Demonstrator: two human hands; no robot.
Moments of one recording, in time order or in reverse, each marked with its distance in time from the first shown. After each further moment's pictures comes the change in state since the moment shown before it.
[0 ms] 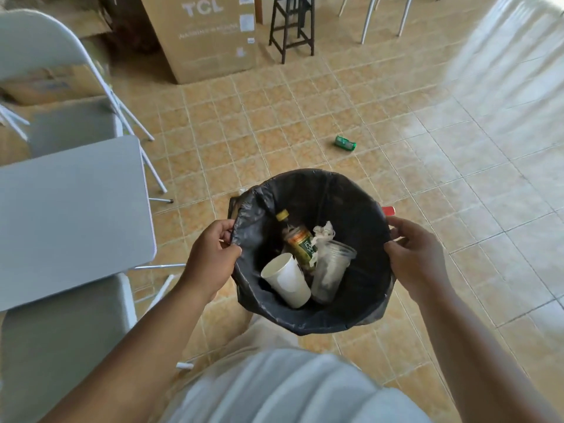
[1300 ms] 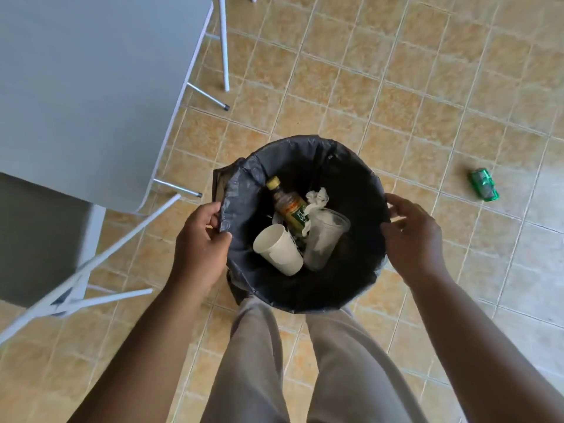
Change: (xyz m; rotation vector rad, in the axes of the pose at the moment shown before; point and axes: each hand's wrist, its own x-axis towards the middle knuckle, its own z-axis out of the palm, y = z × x) left_hand 0.275 -0.117 0.008 0.003 0.541 -0.499; right_hand 0.381 -0.077 0.321 -0.355 -0.578 -0.296
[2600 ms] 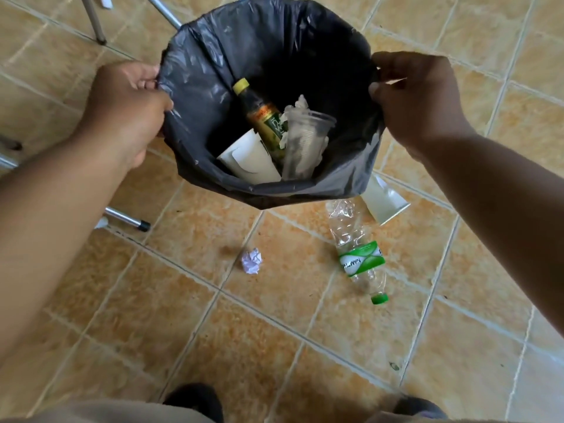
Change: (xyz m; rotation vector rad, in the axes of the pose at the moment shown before) left_hand 0.458 -0.217 0.138 -0.311 0.350 0.199; right_hand 0.387 0.046 0.378 0.129 -0.006 -0.634
